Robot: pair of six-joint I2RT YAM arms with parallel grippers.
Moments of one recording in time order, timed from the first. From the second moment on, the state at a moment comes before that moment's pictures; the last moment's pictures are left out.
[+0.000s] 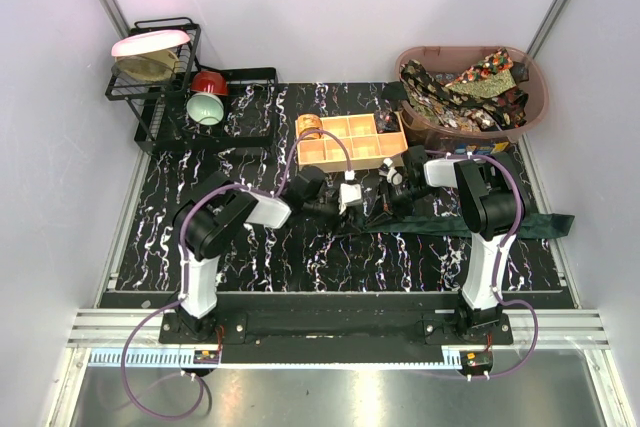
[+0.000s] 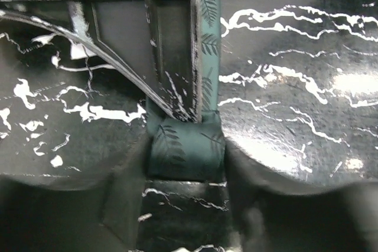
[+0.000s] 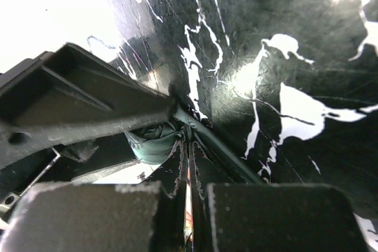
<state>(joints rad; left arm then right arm) -0.70 1.97 0.88 0.51 0.79 0.33 0.25 2.02 1.08 -0.47 -0.88 0.34</state>
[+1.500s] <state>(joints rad) -0.77 1.91 1.06 0.01 0.58 0.49 0.22 1.98 1.07 -0.52 -0.90 0.27</state>
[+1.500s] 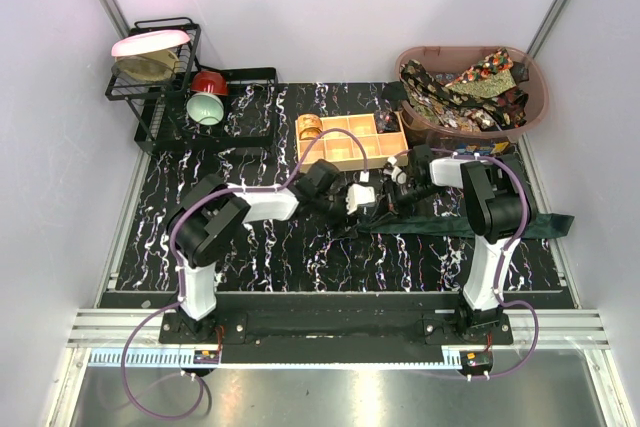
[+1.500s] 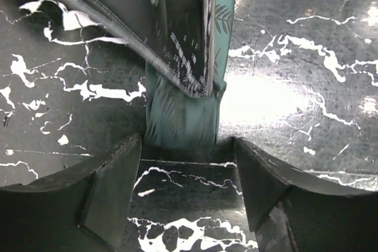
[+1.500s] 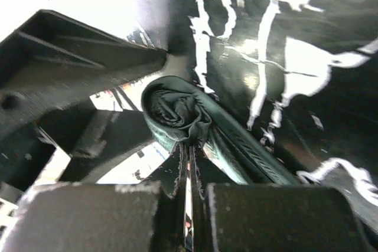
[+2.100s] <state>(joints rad) -0.74 1.97 0.99 0.34 0.79 0.42 0.19 2.03 1.11 -0.63 -0.85 0.26</state>
